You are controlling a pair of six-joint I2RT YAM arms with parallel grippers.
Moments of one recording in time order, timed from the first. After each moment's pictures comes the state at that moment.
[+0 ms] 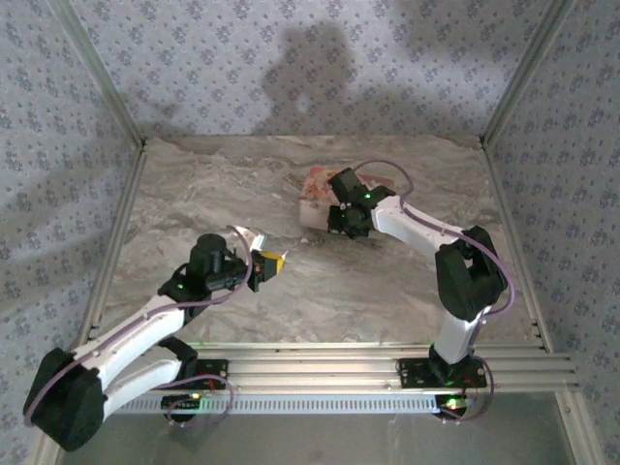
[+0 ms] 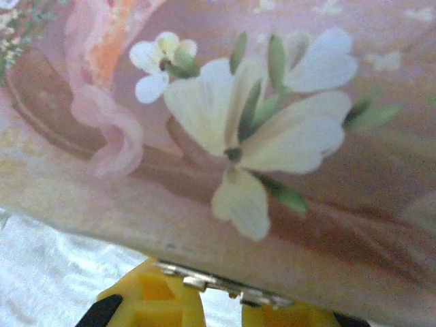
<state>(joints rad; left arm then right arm) -0.57 0.96 0.43 0.08 0.48 -0.29 0.59 1.77 1.34 -0.69 -0.02 0.65</state>
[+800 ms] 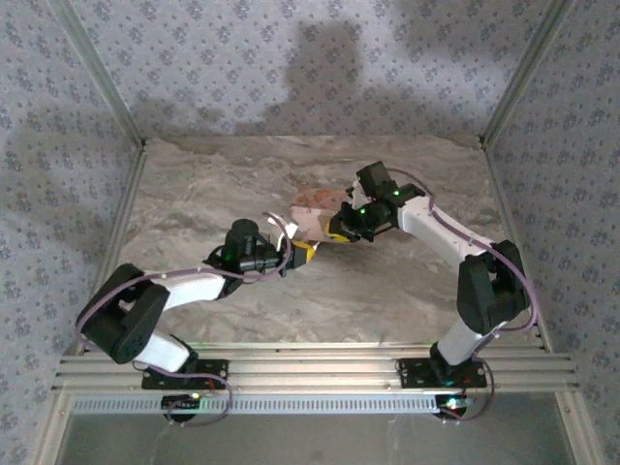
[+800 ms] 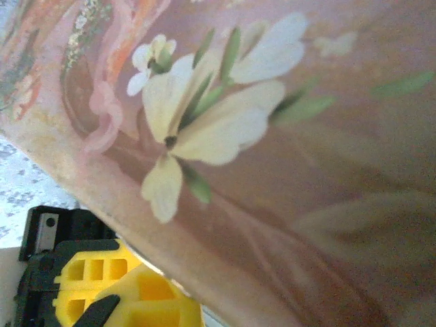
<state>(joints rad) -0.63 1.48 0.55 0.59 0.61 -0.33 0.46 1.63 1.25 -0.68 -0.58 0.70</state>
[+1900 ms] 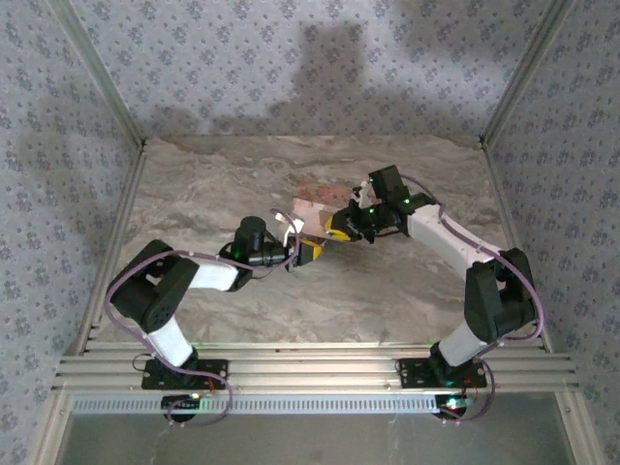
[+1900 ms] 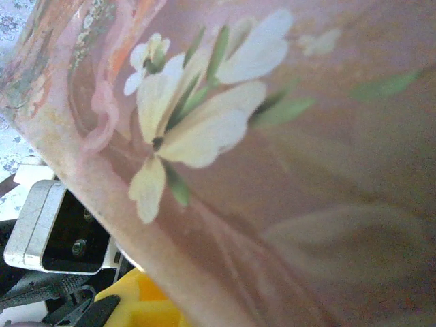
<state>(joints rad) -0.61 1.68 0.60 0.77 0.69 -0.44 0.42 1.57 1.14 -0.50 -0.72 0.82</state>
